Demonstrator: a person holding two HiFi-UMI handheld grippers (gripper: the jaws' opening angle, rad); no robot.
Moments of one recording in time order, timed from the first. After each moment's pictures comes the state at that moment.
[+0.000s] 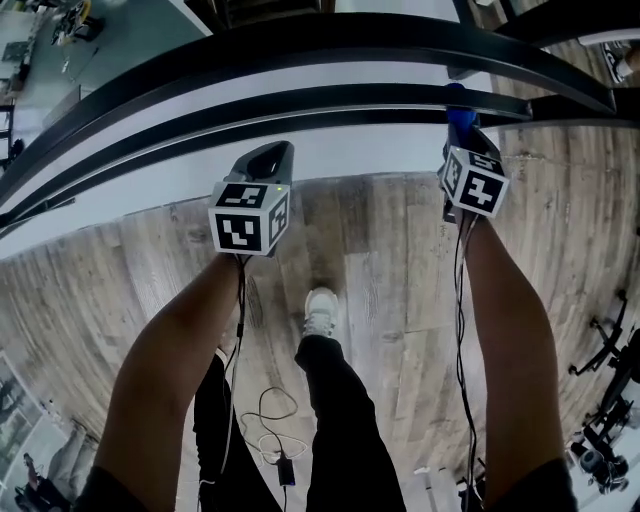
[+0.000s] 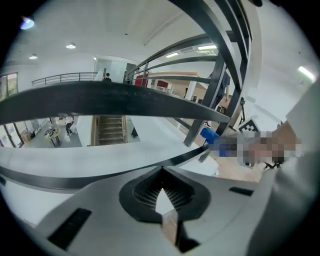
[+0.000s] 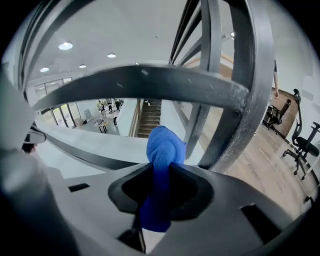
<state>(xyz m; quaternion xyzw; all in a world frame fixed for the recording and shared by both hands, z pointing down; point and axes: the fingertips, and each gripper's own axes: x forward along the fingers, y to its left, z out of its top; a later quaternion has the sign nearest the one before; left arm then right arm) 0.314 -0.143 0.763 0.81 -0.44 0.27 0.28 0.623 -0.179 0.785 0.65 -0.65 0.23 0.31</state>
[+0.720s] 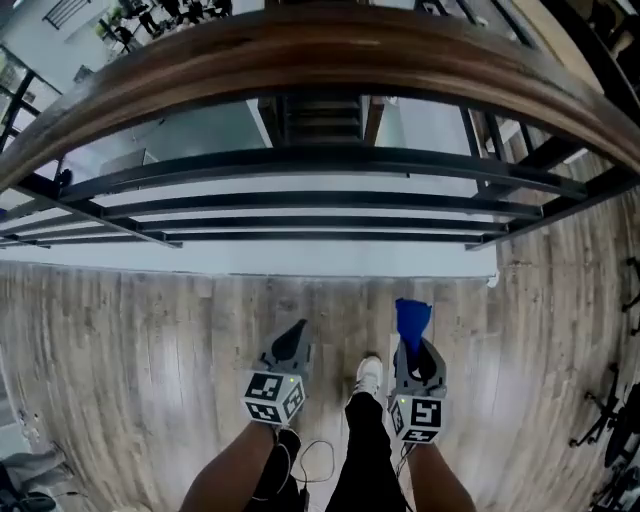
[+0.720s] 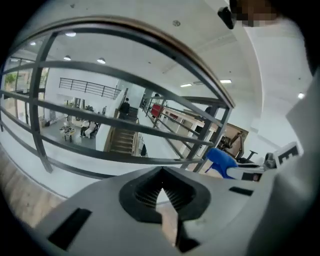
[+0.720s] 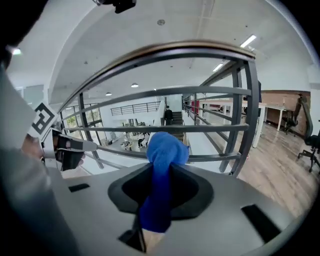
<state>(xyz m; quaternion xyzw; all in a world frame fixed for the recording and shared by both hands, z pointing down) 0.094 0.095 0.451 0.79 -0.51 0.13 0.30 0.296 0.124 0.444 0.59 -0.76 0.19 0.20</state>
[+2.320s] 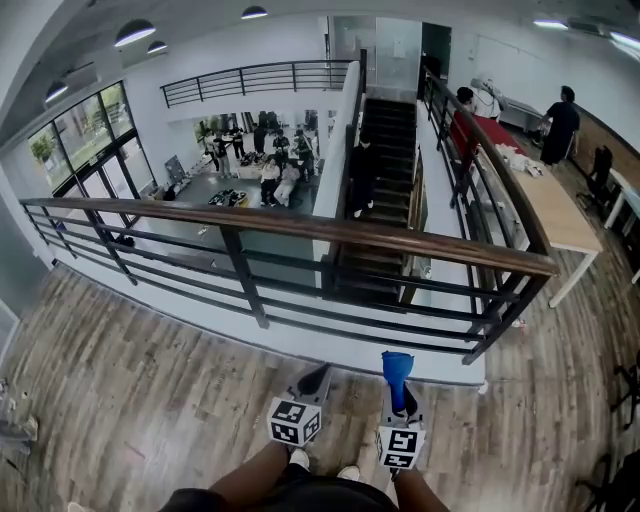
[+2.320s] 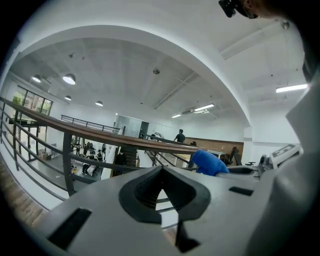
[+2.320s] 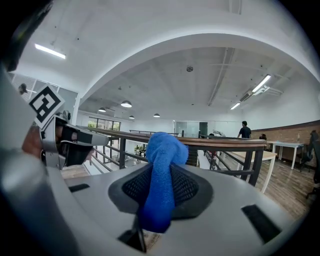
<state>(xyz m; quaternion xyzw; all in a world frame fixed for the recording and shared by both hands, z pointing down) -0.021 0.358 0.050 0.82 -0.57 0.01 0.12 0.134 0.360 0.071 0.55 -0.83 -0.01 0.09</state>
